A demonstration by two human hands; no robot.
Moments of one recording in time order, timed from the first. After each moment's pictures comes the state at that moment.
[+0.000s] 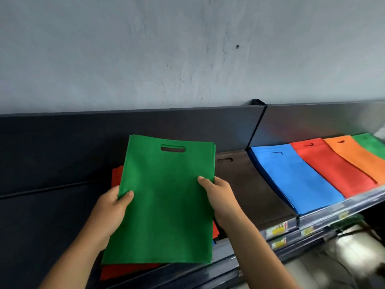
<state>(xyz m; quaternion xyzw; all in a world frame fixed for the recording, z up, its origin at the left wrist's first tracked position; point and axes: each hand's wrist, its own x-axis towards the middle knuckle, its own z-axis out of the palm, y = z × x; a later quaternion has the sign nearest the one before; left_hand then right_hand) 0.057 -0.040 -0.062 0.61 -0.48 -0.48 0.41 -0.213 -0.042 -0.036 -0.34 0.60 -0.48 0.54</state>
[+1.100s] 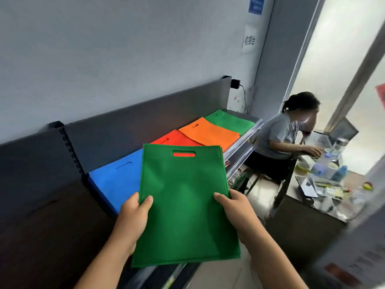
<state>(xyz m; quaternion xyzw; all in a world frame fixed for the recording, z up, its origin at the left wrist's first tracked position) -0.486 0.015 -0.036 0.43 -0.65 -0.53 0.33 -0.698 0.167 -0.034 -0.18 0.72 -0.58 0.35</state>
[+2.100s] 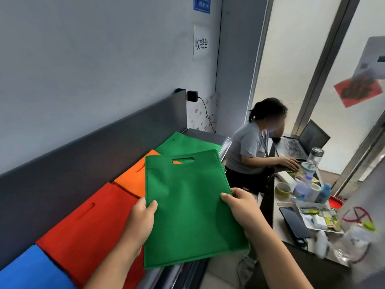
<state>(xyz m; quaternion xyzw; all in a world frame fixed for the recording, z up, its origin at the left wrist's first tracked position) -0.875 -0.156 -0.064 0.35 -0.67 -0.61 0.24 -1.052 0.056 -0.036 -0.10 0.76 -0.61 0.22</state>
